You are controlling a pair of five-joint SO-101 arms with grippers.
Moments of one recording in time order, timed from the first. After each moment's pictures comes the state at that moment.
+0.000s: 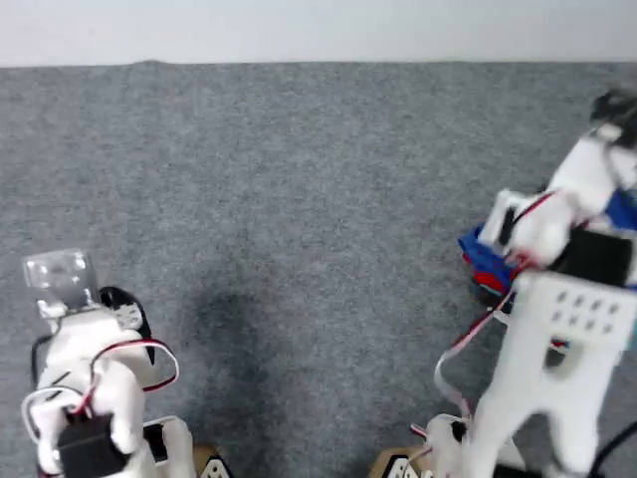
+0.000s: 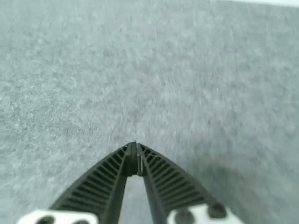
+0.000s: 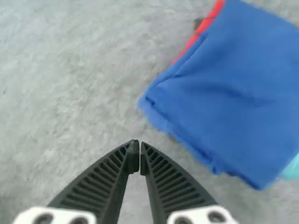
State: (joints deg) left arm -20.4 -91.8 65.7 75.2 5.8; right arm 9.3 -33.8 10.2 87.8 -10.7
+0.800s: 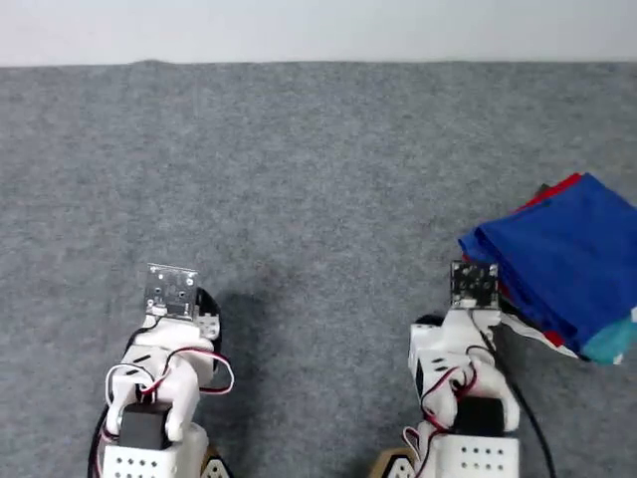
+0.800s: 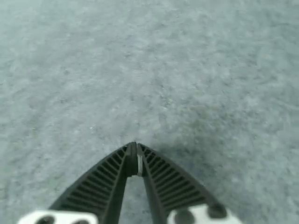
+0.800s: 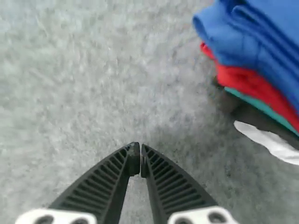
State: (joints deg) left arm 1.6 -103.7 96.6 58.2 4.7; right arm 0.0 -98.5 95.2 59.8 1.0
